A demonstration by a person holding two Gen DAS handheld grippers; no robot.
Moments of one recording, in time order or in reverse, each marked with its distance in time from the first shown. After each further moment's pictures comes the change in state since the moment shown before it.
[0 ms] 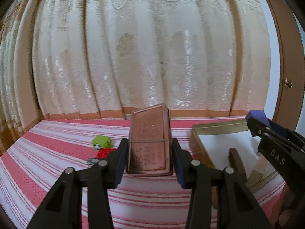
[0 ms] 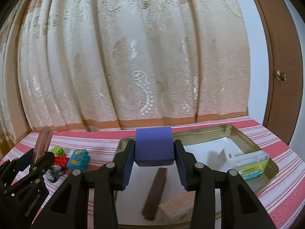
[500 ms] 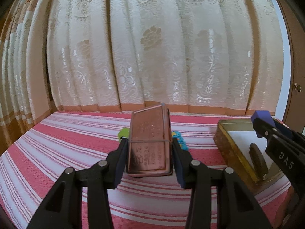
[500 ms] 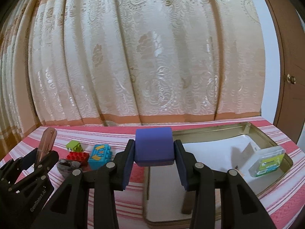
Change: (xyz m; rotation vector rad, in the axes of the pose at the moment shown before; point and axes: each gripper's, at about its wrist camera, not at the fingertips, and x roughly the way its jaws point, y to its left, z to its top) left arm -0.002 0.054 -0.011 -0.050 0.020 0.069; right arm -0.002 0.050 -0.009 -0.034 0.015 0.062
